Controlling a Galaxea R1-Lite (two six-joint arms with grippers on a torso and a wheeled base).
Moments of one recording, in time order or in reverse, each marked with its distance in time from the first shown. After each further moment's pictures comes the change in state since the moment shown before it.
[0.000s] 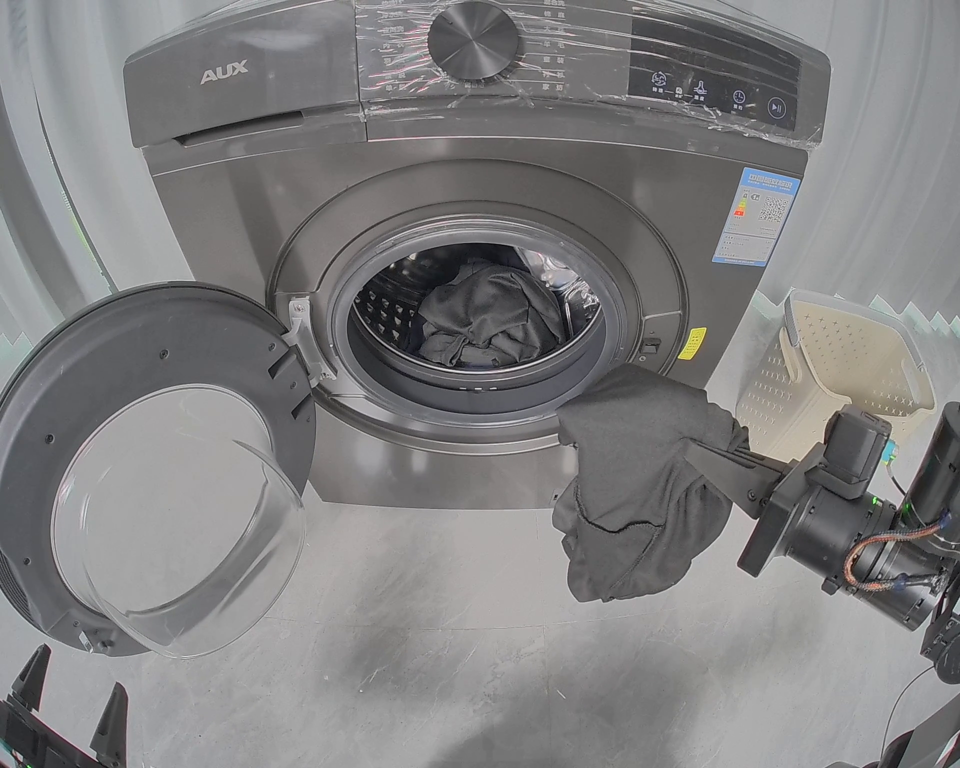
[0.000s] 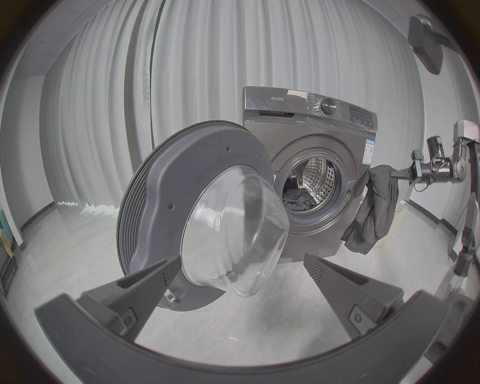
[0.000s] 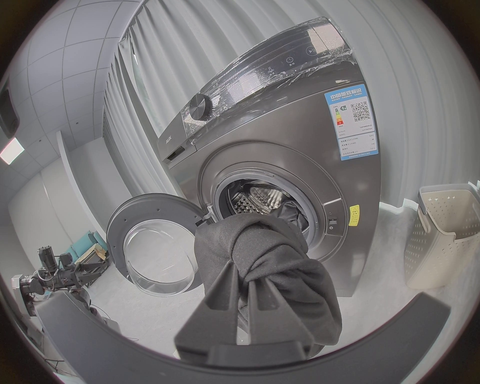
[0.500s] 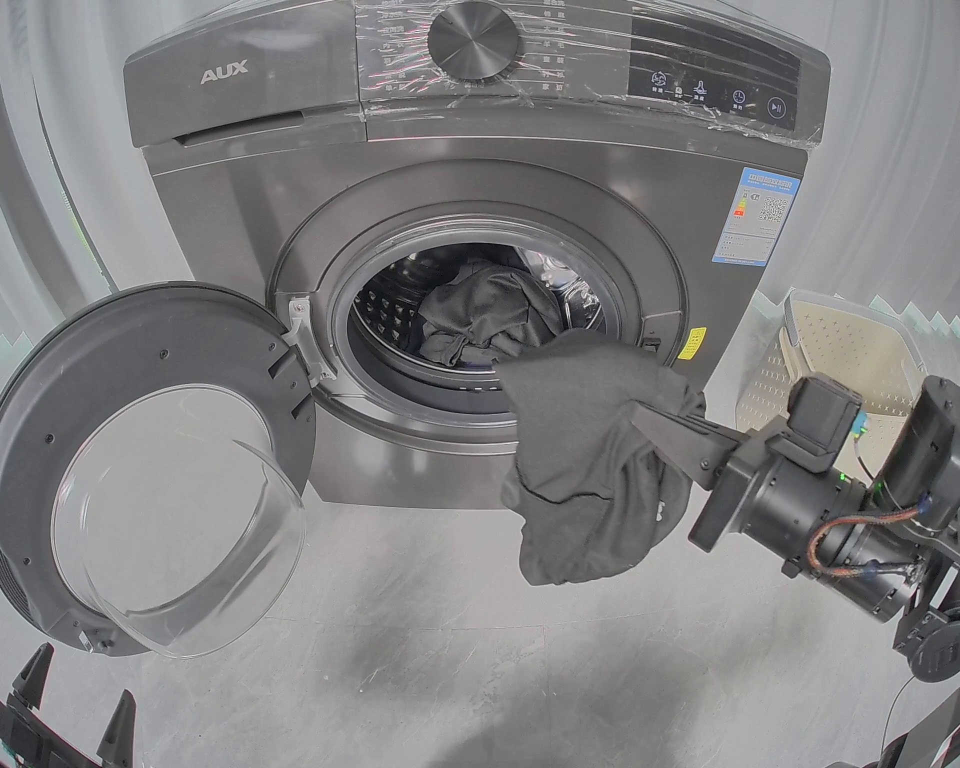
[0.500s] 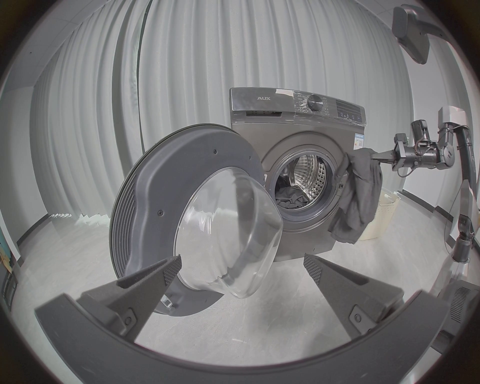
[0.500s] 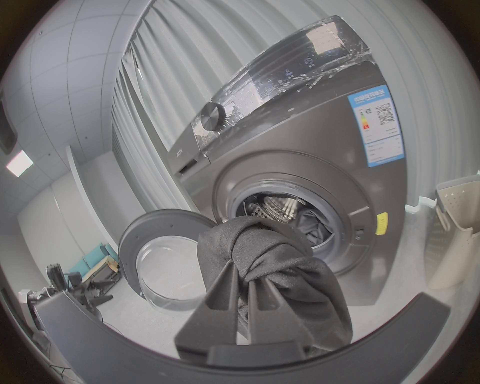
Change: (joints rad) left arm 0.003 0.000 0.000 -0.005 -0.048 0.064; right arm 0.078 0.096 -0.108 -0.079 -0.010 0.049
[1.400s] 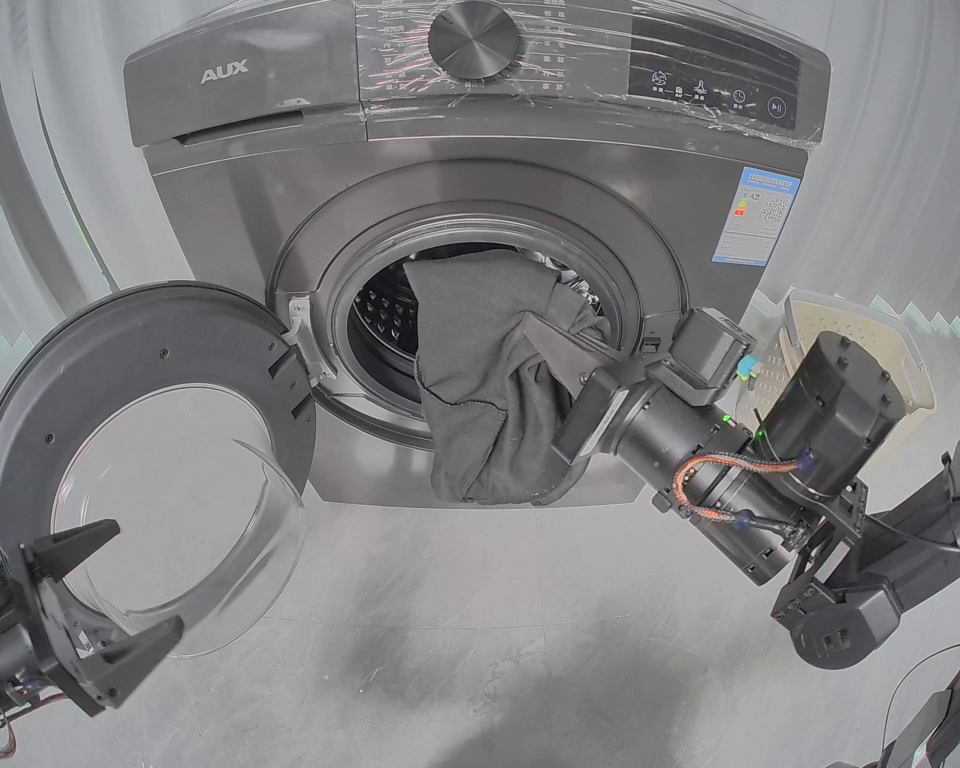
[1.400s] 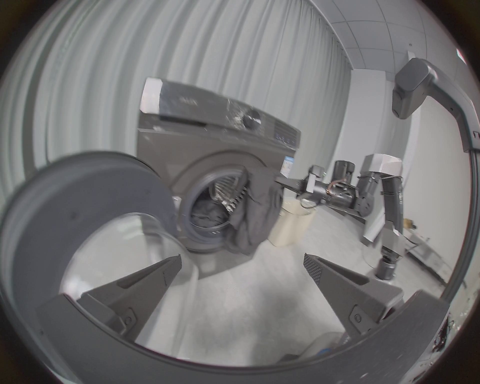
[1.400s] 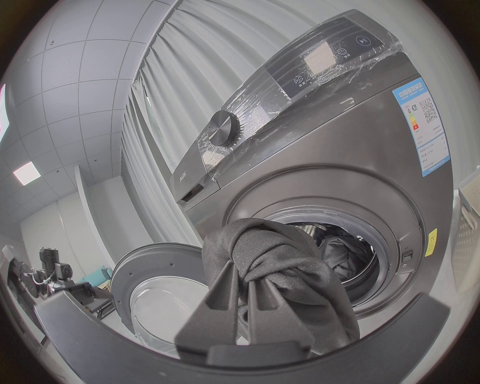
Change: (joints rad) left arm -0.127 0.667 -0.240 -0.386 -0.452 -0.032; right arm 0.044 0.293 -0.270 -0.232 -0.043 0.003
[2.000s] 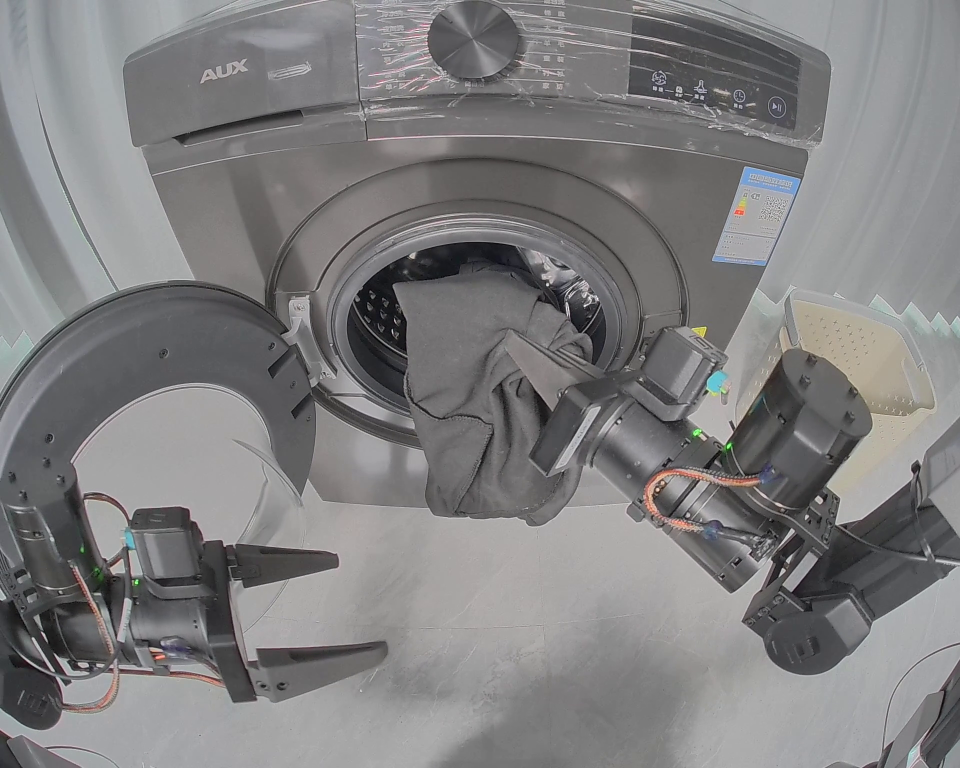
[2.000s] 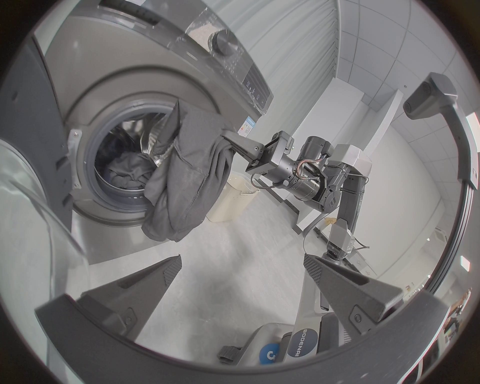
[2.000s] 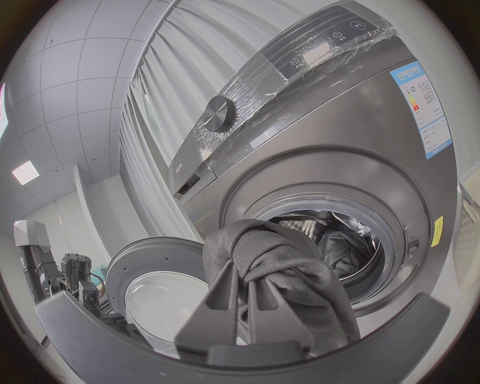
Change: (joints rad) left arm -0.304 0.657 -0.014 -0.445 -0.170 -0.125; right arm 0.002 0.067 -0.017 -0.040 -0.004 0.003
